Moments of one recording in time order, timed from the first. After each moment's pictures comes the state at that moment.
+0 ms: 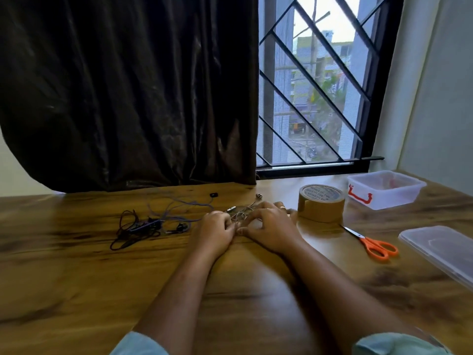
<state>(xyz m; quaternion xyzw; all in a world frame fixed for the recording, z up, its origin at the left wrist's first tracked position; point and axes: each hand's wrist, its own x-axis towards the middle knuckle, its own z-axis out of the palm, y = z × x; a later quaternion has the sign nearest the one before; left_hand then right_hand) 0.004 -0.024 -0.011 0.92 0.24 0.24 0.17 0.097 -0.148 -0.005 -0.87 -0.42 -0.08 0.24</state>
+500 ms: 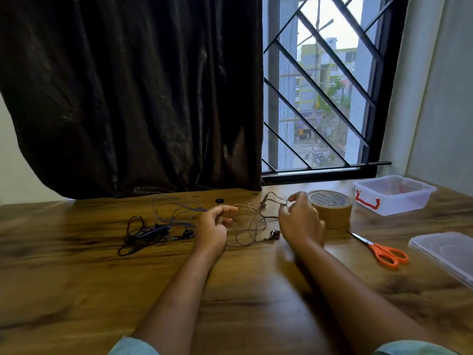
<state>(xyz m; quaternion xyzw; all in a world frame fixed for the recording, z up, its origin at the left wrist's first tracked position) -0.002 -0.031 0.000 0.76 0.23 0.38 0.48 0.103 -0.160 0.009 -0.86 -0.17 -0.14 0.46</state>
